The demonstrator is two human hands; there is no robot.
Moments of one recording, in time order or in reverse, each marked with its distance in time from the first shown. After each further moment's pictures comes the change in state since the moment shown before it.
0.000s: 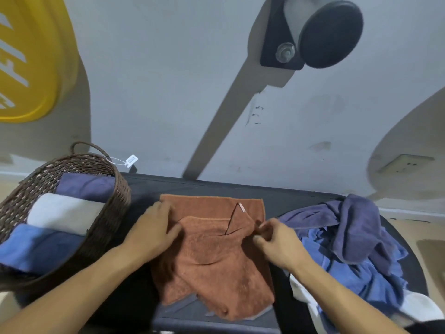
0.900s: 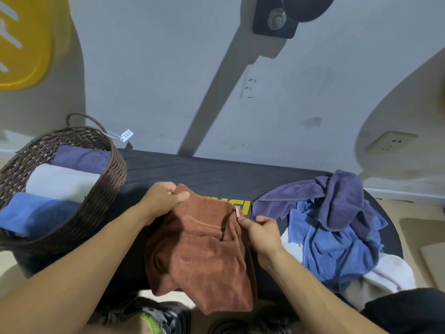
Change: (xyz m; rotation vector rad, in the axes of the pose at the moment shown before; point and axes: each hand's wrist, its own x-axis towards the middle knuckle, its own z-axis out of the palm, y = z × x) left_hand 0.012 0.027 0.016 -0.567 -0.168 -0.432; right_hand -0.037 0.000 0.048 0.837 0.127 0.409
